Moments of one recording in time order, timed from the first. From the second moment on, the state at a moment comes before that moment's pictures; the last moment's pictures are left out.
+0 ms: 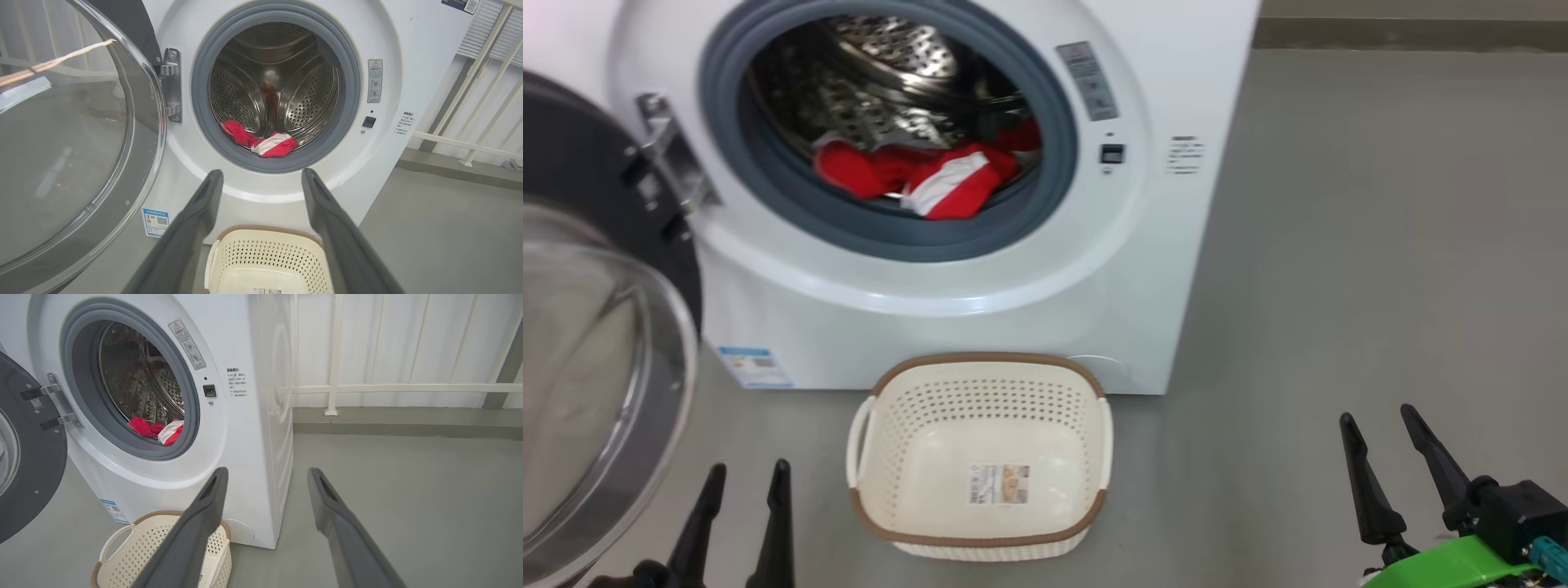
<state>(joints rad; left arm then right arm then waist) 0.05 0.11 0.06 0.12 -0.37 -0.13 -0.26 0.06 -0.10 -0.03 0.17 0.30 0.12 -0.26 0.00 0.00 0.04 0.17</state>
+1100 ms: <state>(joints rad) 0.07 0.14 0.01 0.10 -0.44 -0.13 -0.26 0.09 -0.09 -0.09 0.15 0.30 0.12 -0.26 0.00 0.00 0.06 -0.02</state>
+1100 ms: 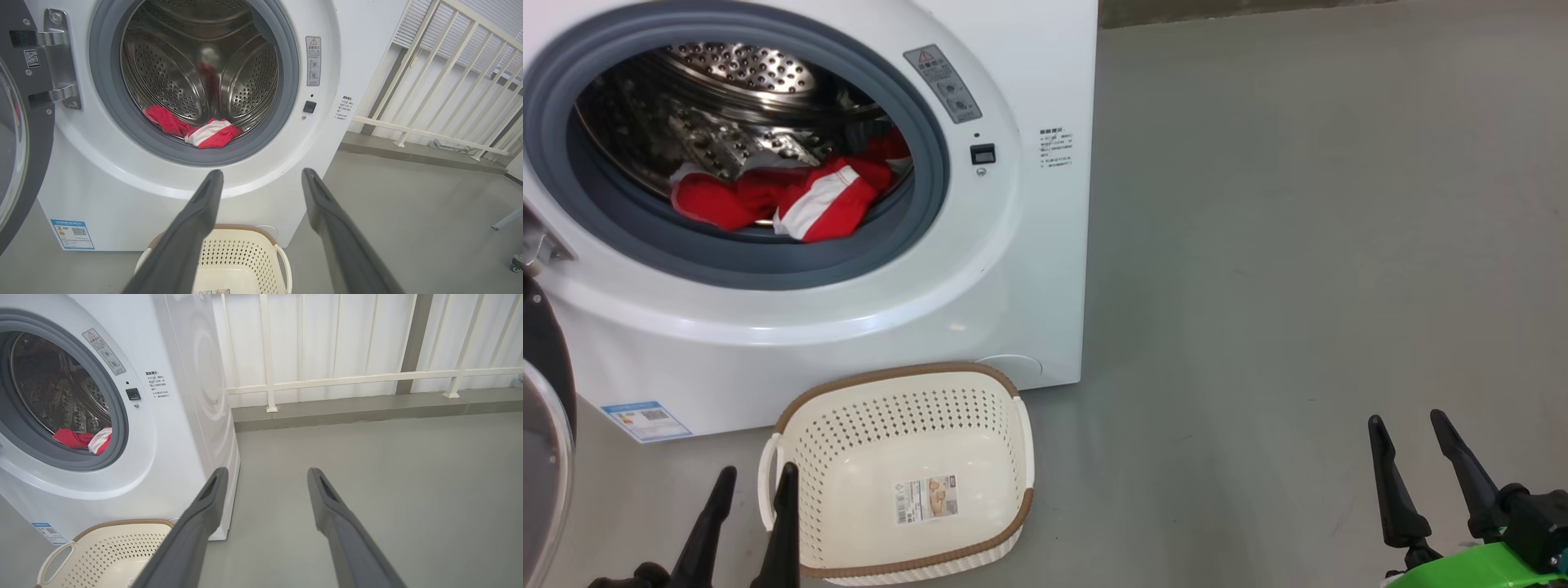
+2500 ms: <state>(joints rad) 0.04 0.13 0.02 0.10 -0.45 -0.13 -0.26 0.07 -0.09 -0.08 0.15 0.28 0.12 -0.26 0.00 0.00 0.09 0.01</state>
